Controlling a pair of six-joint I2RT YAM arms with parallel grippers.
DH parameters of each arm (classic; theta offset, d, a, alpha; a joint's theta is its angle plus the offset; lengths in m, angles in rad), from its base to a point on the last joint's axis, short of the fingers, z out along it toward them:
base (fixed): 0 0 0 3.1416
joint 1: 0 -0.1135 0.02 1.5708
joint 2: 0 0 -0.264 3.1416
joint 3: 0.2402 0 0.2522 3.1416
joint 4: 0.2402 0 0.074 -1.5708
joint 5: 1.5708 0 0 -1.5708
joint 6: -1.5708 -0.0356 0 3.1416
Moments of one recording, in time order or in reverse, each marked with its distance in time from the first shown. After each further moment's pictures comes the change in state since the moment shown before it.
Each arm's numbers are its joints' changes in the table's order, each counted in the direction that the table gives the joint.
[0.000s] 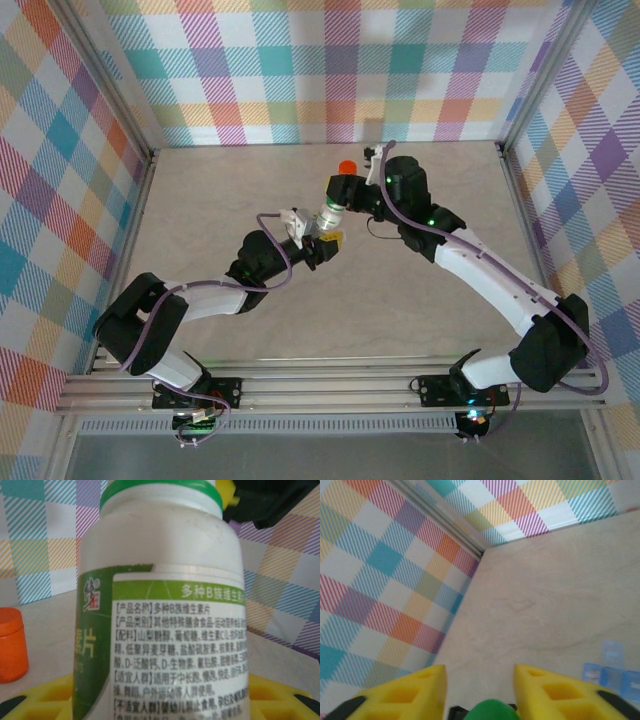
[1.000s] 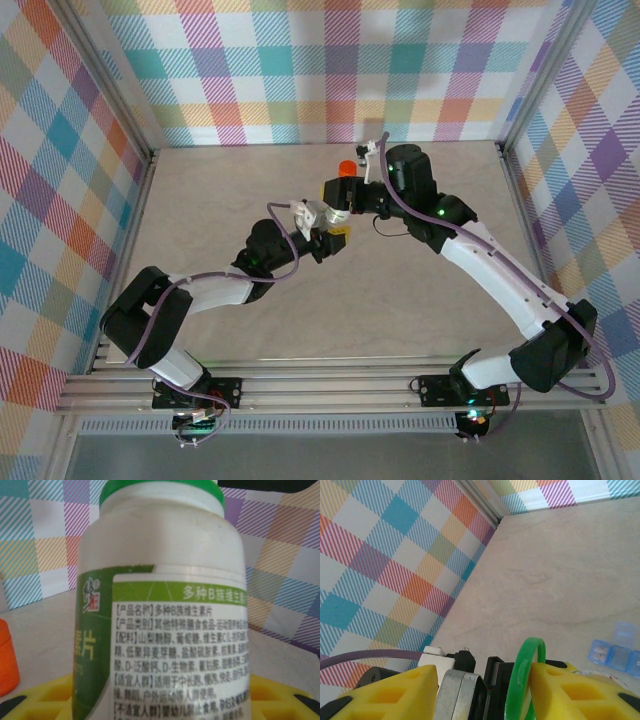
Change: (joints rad) left arm 0.001 0.051 0.109 0.098 0.035 -0.028; right arm -0.006 0.001 0.161 0.249 -0.132 0.108
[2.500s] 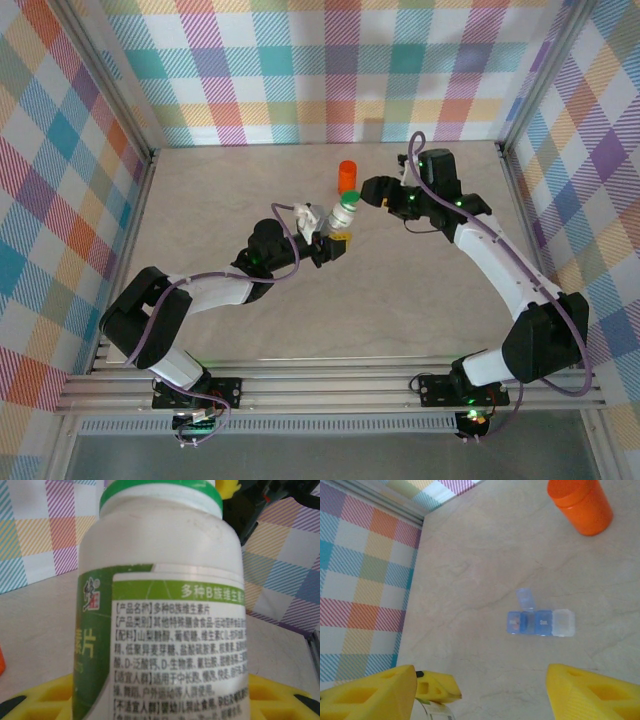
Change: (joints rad) left arm 0.000 -0.006 0.000 0.060 0.060 -0.021; right arm 0.286 0.036 -0.144 0.039 -0.106 -0.060
